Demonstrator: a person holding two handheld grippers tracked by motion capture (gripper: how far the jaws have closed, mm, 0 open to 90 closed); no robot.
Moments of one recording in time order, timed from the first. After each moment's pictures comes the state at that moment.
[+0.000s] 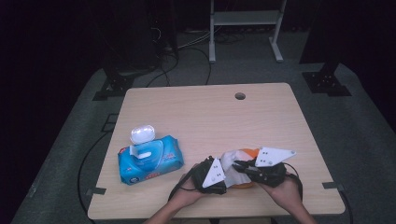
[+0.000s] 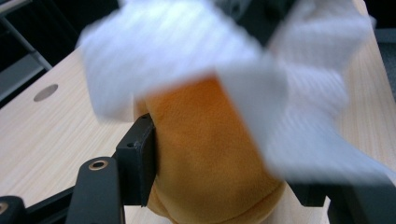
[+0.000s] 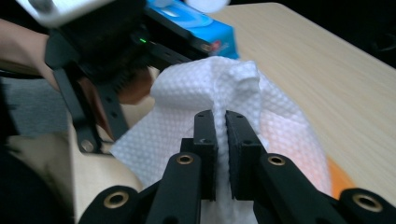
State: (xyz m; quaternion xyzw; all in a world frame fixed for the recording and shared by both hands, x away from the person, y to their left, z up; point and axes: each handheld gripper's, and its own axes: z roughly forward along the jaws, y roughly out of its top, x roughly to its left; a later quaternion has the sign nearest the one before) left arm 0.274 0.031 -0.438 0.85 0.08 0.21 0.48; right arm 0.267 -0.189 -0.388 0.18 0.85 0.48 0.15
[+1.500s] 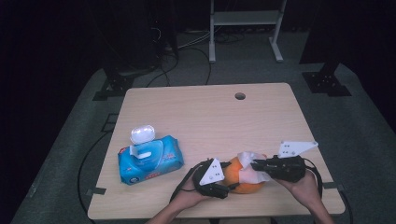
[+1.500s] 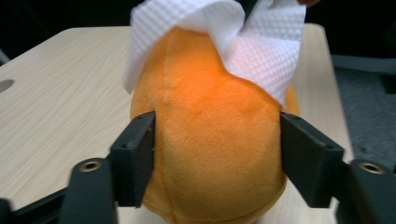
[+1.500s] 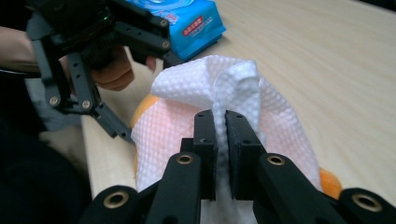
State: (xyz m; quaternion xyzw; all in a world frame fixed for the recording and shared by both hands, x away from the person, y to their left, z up) left arm 0.271 0.029 -0.439 0.84 0.09 0.14 0.52; right arm 0.283 -0.247 -0.397 0.23 0.84 0.49 0.07
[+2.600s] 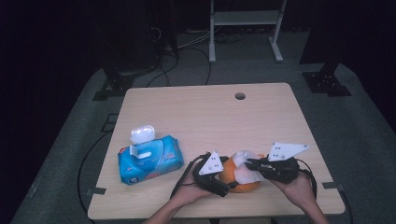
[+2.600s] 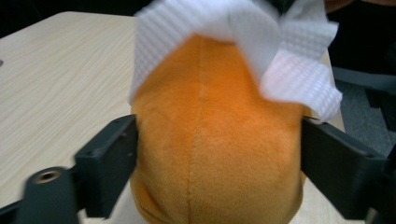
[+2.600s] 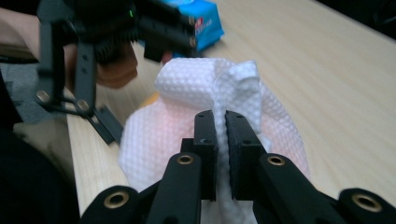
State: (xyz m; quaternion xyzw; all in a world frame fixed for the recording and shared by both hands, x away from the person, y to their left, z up) left arm 0.285 0.029 -0.436 0.84 0.12 0.11 0.51; right arm 0.274 -0.221 -0.384 0.21 0.85 0.46 0.13
